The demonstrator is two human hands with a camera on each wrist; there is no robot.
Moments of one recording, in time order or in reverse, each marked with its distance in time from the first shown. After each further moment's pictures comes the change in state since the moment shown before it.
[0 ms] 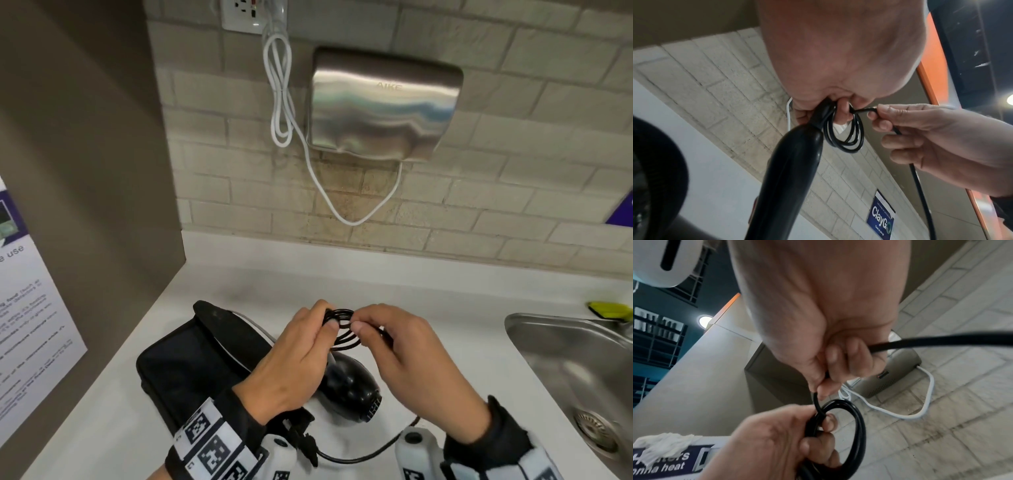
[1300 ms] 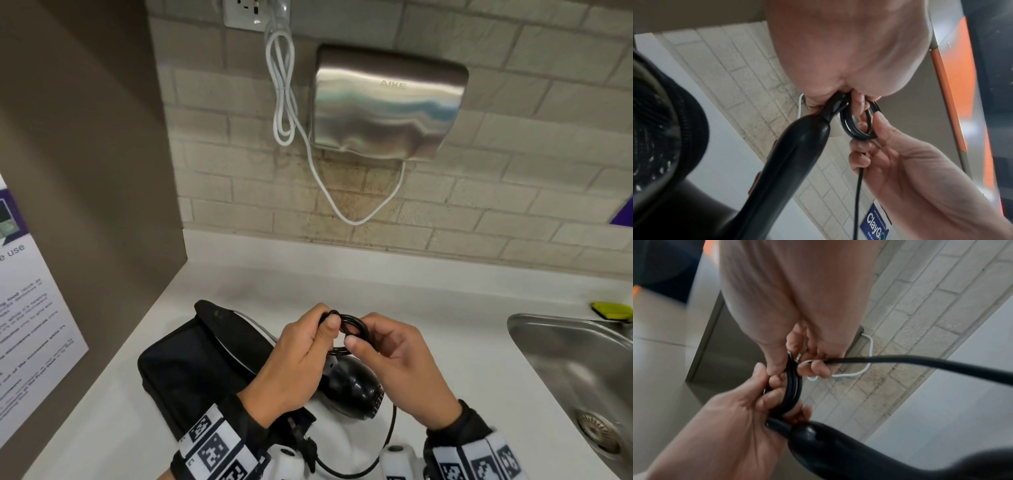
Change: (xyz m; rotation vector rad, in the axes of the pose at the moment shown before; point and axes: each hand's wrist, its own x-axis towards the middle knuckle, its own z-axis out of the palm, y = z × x) left_hand -0.001 -0.009 0.007 -0.191 0.104 0.011; right_hand -0.002 0.037 0.034 0.705 -0.015 0.118
